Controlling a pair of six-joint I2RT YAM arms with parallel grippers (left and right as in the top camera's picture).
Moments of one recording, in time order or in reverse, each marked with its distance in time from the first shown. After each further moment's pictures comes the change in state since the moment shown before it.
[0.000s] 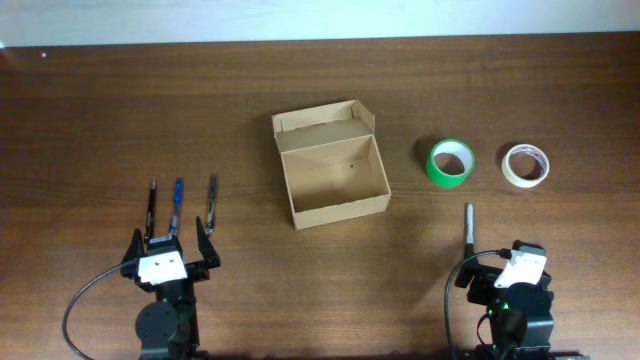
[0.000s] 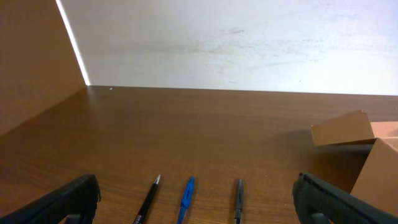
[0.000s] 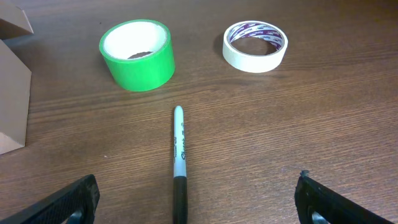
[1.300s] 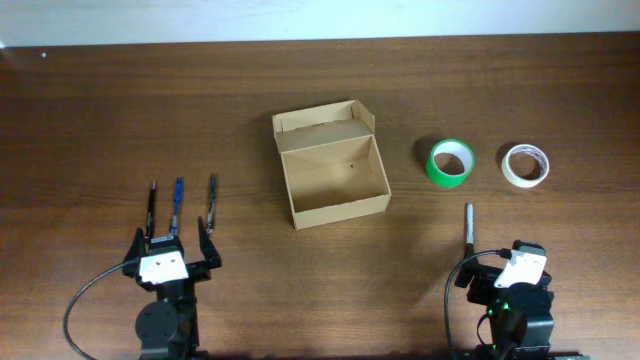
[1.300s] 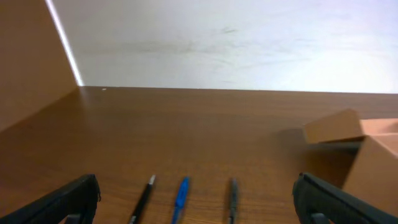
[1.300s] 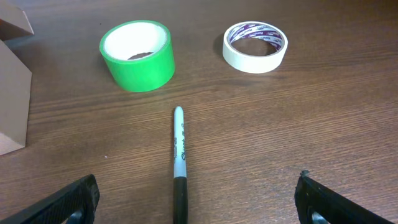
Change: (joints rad) left arm 0.000 0.000 0.000 -0.002 0.026 0.000; right arm 0.000 0.000 0.000 0.003 0.000 0.000
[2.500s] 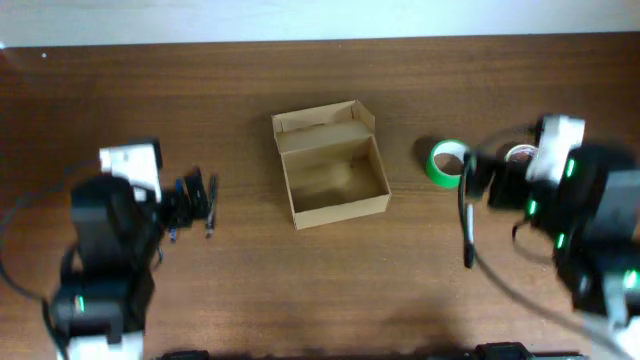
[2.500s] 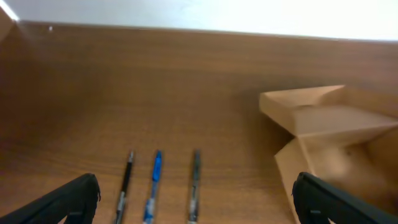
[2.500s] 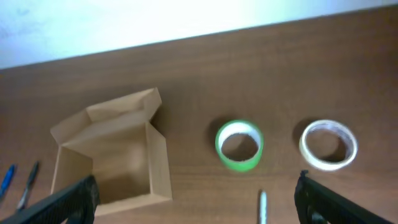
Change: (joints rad) left arm 0.015 0.916 1.060 -0.683 0.156 -0.063; right arm -0.001 1.017 1.141 -0.244 -0.307 0.016
